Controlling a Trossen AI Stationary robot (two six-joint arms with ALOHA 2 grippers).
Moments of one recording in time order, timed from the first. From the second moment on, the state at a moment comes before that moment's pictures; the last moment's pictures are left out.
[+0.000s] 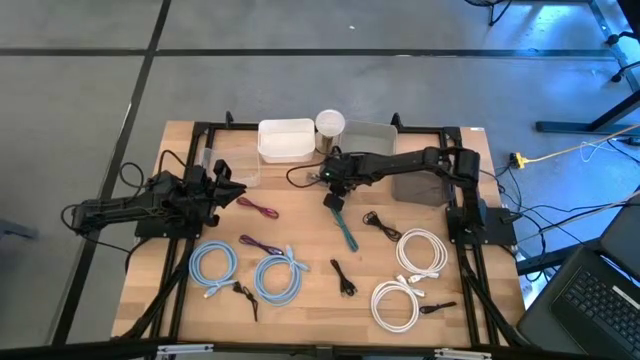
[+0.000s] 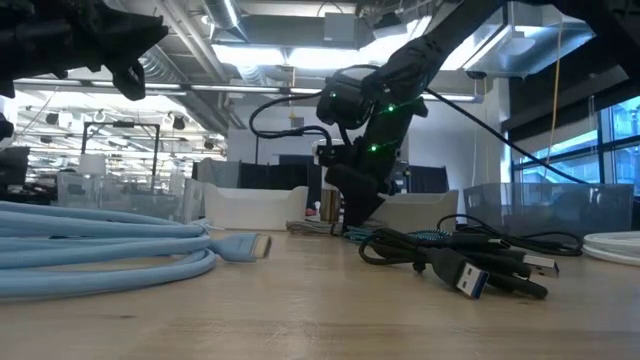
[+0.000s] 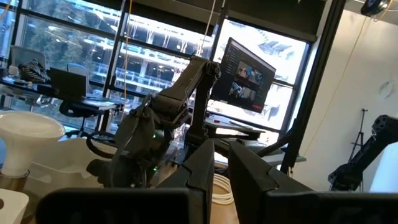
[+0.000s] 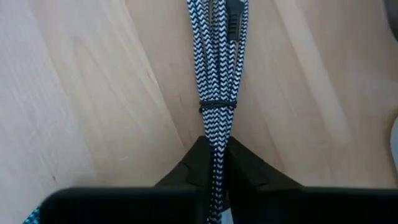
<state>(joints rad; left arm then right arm) 0.18 0.03 0.04 0.28 0.10 -0.31 -0.23 2.05 1.29 -0.44 0.12 0.13</state>
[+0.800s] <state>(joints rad) 0.18 0.03 0.04 0.23 0.08 -0.22 0.01 1.68 1.29 -0.24 0.06 0.04</state>
